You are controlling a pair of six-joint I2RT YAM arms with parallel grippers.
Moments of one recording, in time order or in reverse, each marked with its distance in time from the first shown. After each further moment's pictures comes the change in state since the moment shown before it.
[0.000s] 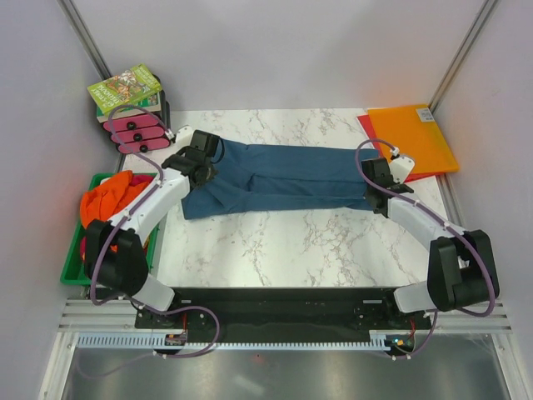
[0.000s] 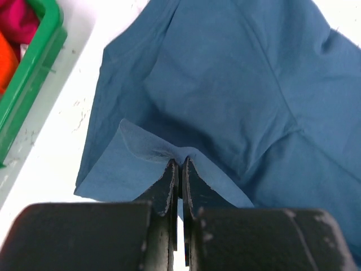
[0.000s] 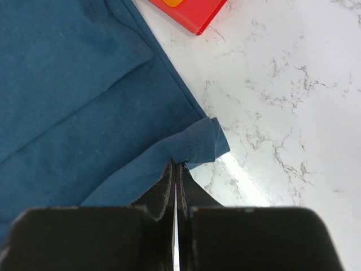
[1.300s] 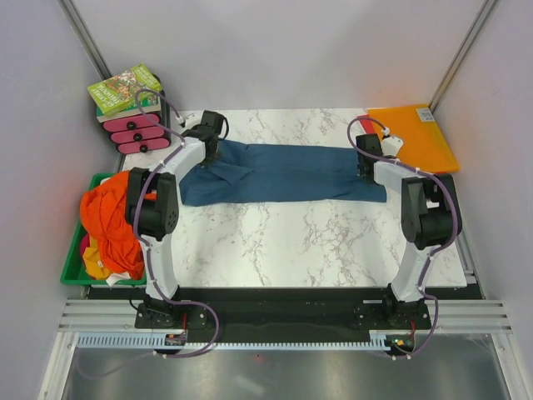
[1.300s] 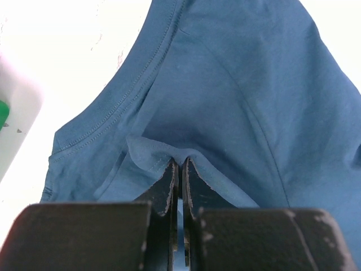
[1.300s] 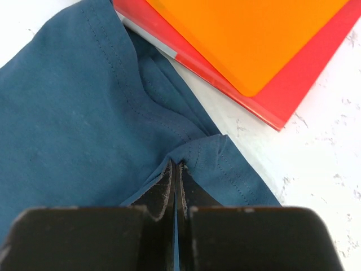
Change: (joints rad) left arm 0.122 0.549 0.420 0.030 0.010 0.044; right arm -0.088 0.505 0.365 0.101 -0.024 -0.024
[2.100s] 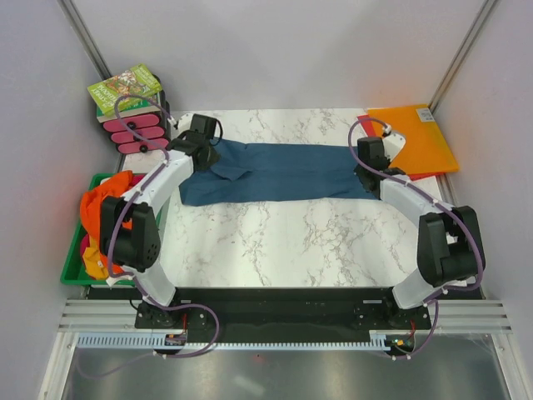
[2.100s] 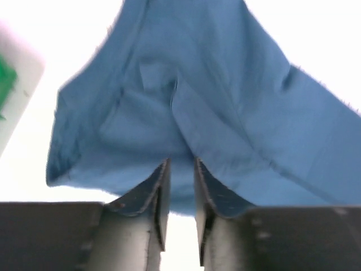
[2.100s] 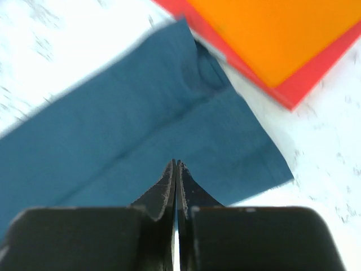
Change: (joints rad) left arm -0.031 -0.303 -0.172 0.023 0.092 -0.013; right arm 0.085 -0.323 -0.148 0.106 -0.040 -0.025
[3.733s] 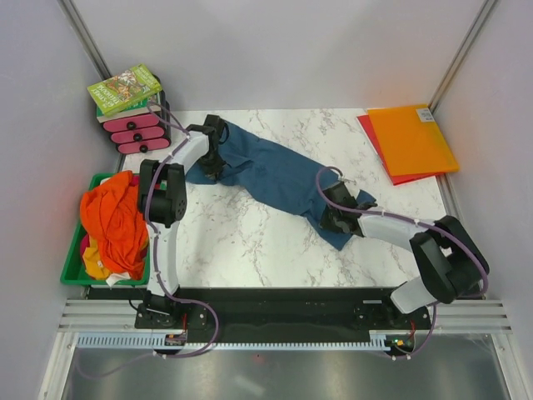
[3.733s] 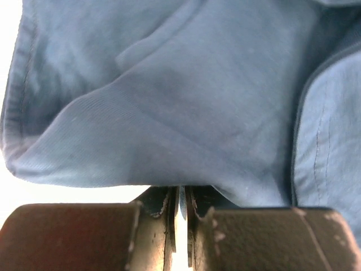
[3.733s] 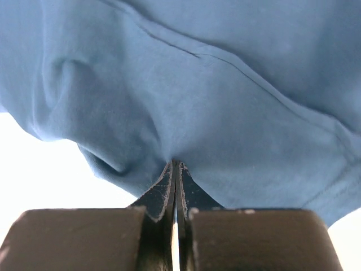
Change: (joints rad) left arm 0.060 0.500 0.361 -0.335 0.146 -0.089; right arm 0.317 -0.059 -0.322 -0.082 -0.330 0.179
